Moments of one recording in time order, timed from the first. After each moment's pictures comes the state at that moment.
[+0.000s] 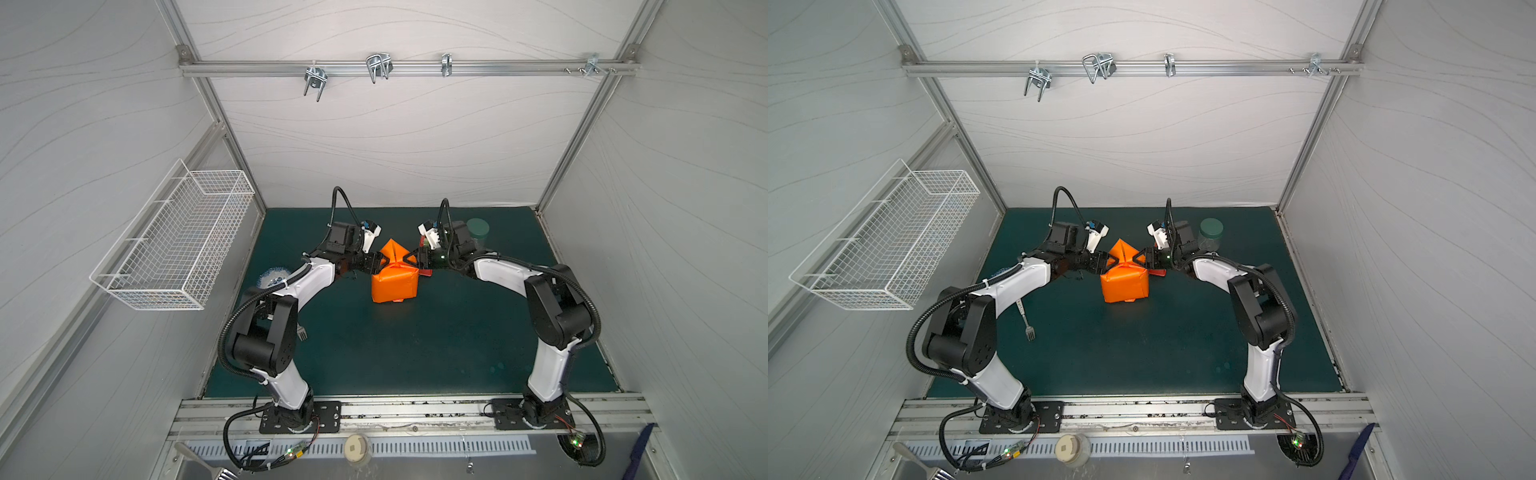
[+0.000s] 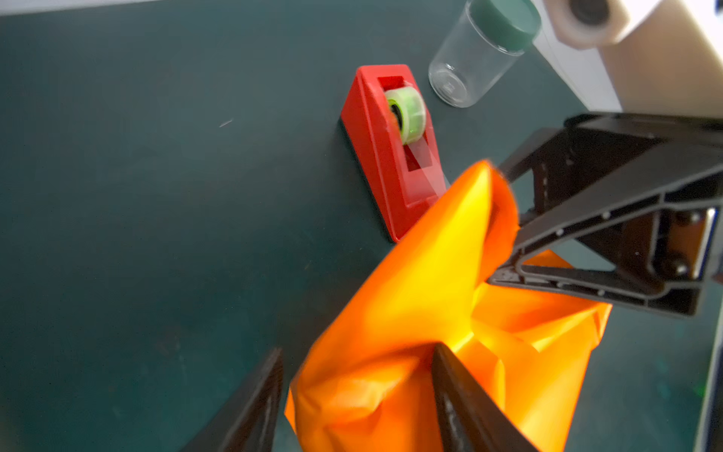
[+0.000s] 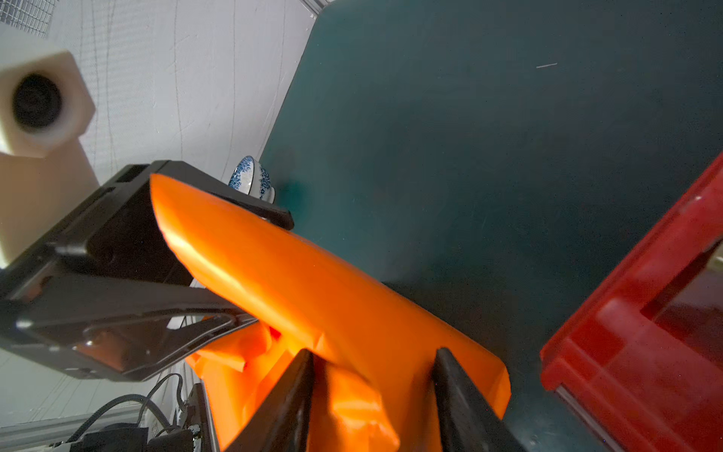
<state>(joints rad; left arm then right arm) -0.27 1.70 1.15 -0.24 0.51 0.09 0.52 1.89 1.23 0.01 -0.65 0.41</state>
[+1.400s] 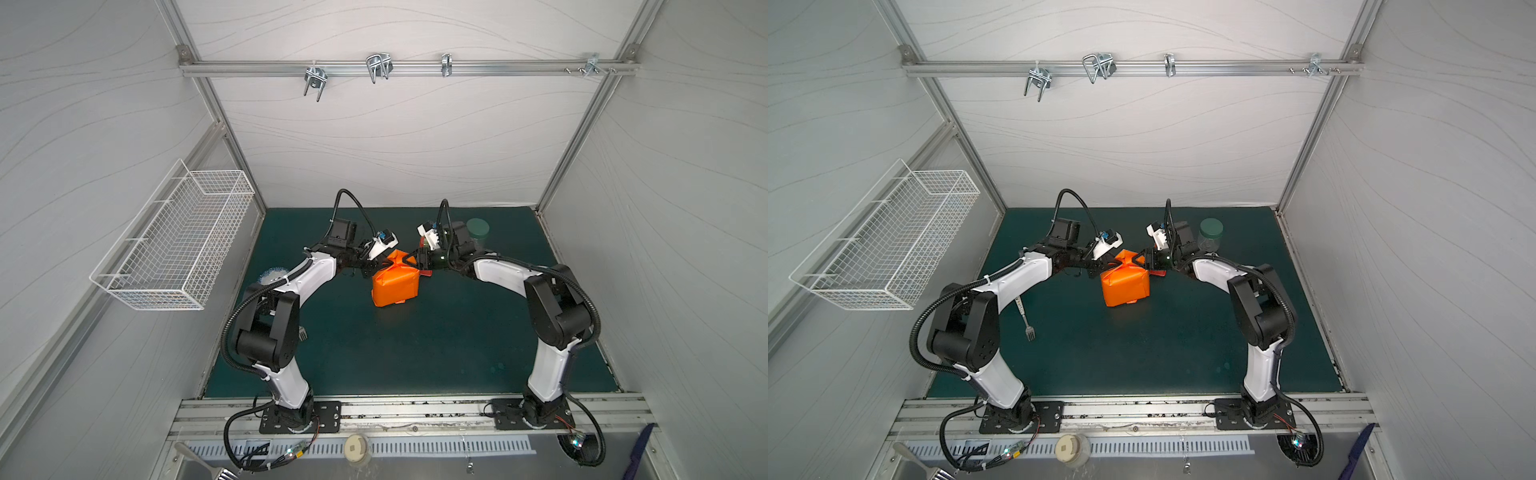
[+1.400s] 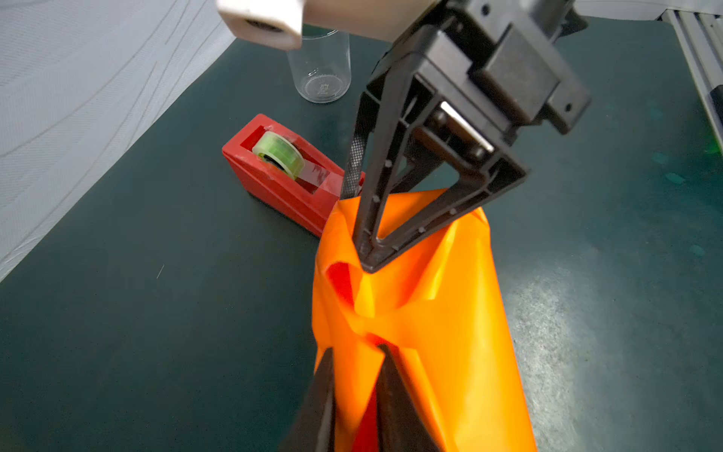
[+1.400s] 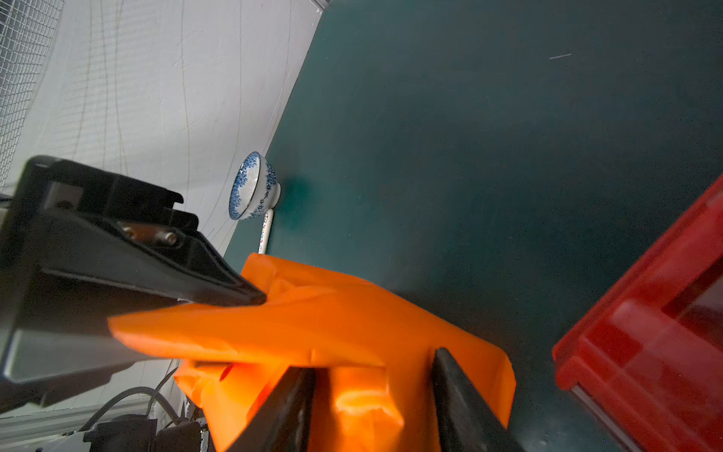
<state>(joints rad) -0.27 1.70 1.18 -0.32 0.74 0.69 0.52 1.89 1.22 0.02 -0.65 0.42</state>
